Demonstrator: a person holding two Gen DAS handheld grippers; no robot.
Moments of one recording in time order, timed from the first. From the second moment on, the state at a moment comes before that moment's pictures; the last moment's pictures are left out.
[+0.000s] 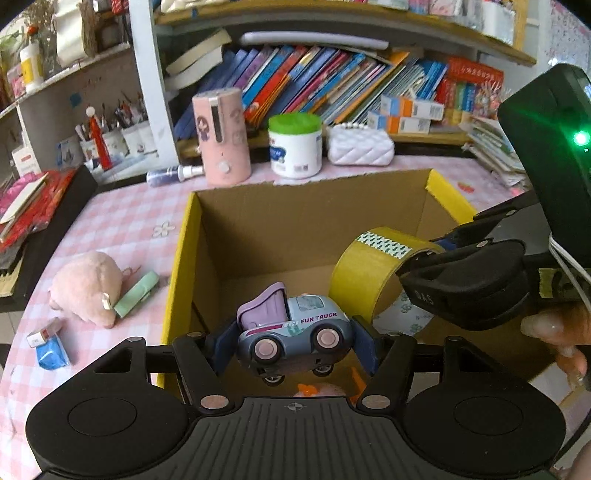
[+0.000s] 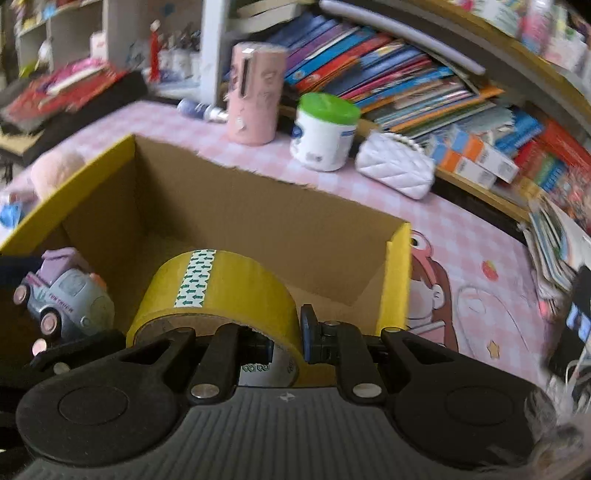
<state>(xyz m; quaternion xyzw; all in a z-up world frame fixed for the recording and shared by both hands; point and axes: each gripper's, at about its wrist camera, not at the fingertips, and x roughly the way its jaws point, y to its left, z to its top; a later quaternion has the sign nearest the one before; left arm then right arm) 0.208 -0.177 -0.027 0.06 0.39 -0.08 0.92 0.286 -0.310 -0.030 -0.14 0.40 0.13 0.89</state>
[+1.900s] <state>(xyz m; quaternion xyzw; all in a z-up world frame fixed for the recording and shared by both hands) 0.062 -0.034 0.018 -0.04 0.30 -0.04 0.95 0.081 -0.232 0.017 0.00 0.33 0.05 0.94</state>
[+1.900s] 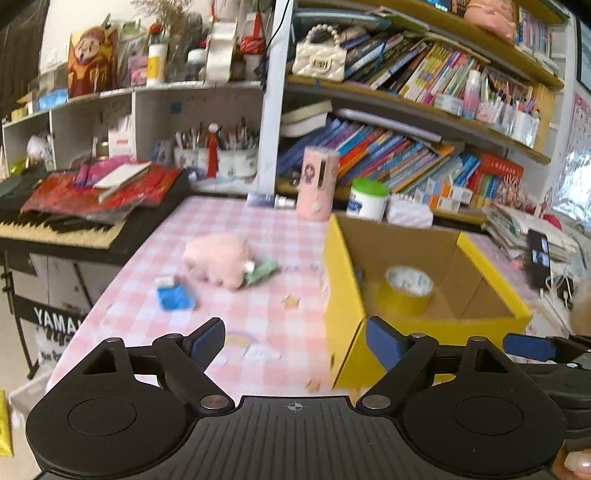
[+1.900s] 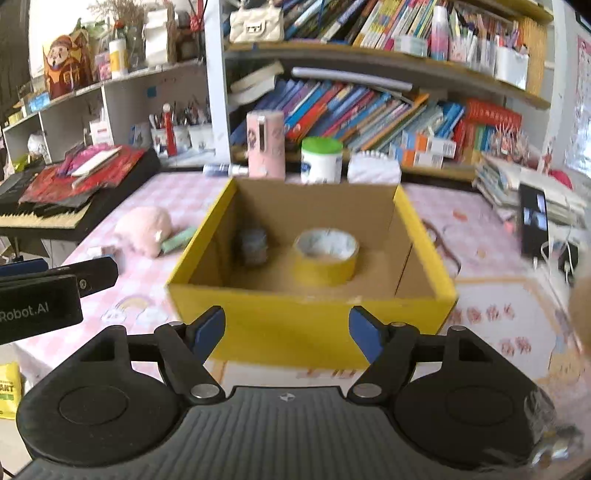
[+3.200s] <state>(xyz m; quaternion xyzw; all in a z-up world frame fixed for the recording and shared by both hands) 0.010 0.094 0.006 -0.06 0.34 -0.01 0.94 0.014 -0.071 0.002 -0.04 0.34 0.08 0.93</state>
